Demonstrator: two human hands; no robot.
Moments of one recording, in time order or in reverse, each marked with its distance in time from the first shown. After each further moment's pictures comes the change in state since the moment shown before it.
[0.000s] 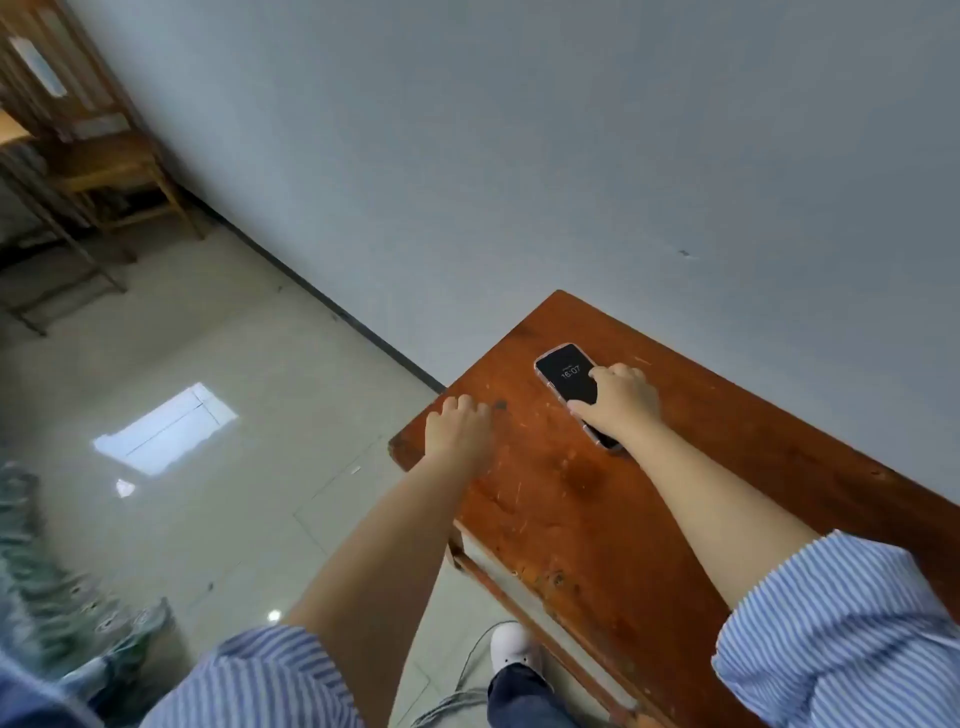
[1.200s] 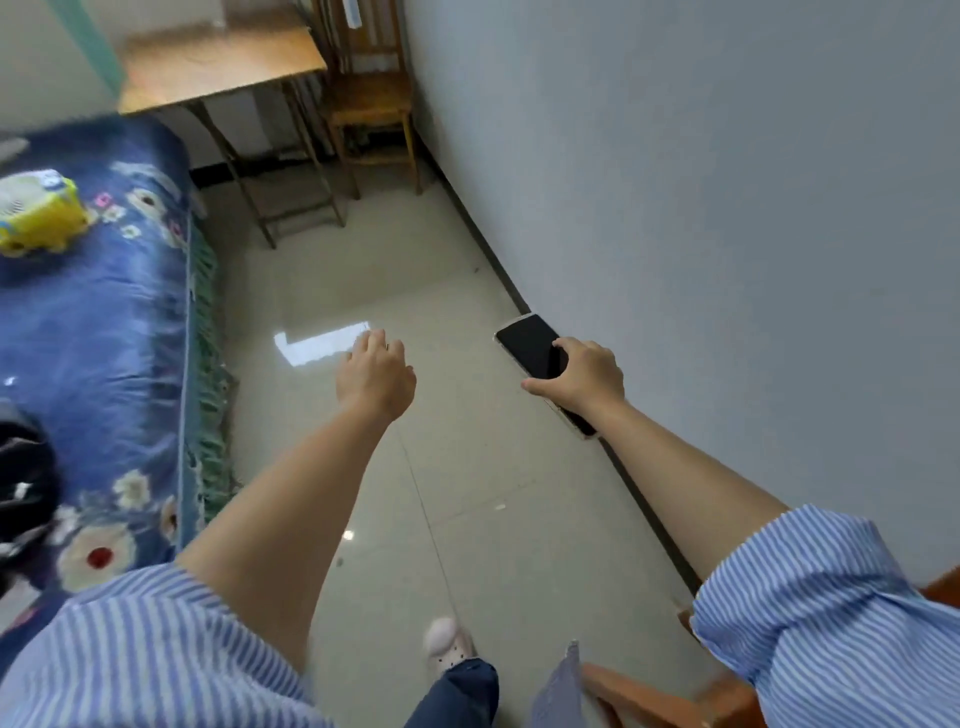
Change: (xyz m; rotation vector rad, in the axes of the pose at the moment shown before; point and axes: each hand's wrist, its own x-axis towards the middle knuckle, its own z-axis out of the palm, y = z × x) left_hand 0.106 -0.479 -0.093 -0.056 0.183 -0.594; right_hand 0.198 -0.458 0.065 0.282 -0.160 -0.394
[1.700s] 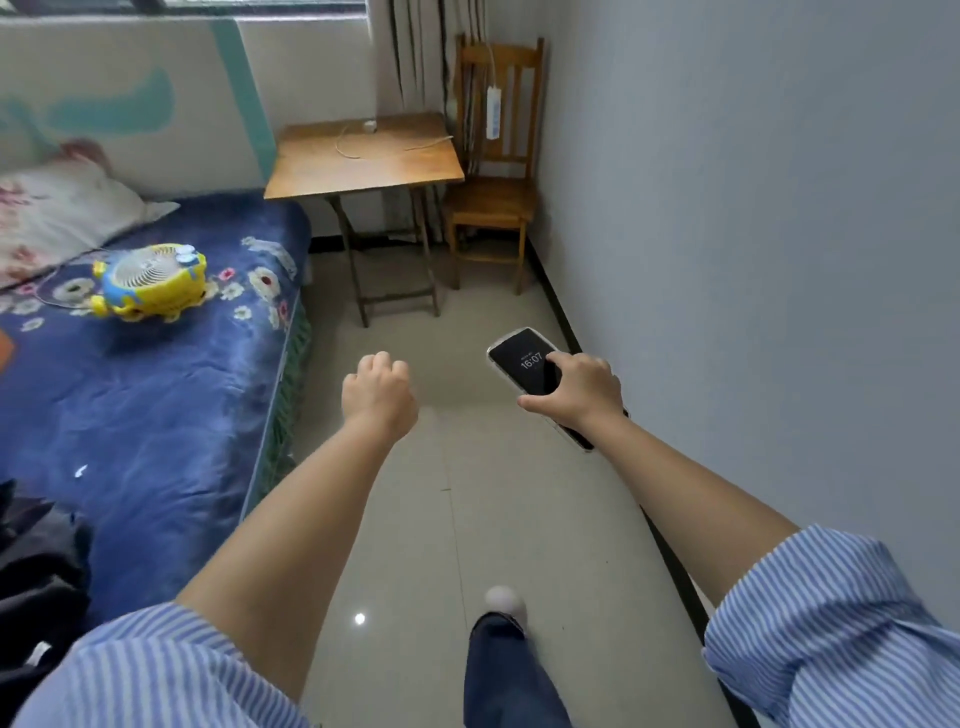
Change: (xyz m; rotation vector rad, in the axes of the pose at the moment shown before) left_hand 0.277 -0.204 -0.074 0.026 0.094 -0.208; right_hand 0.292 -0.266 0.073 -0.154 0.004 -0.321
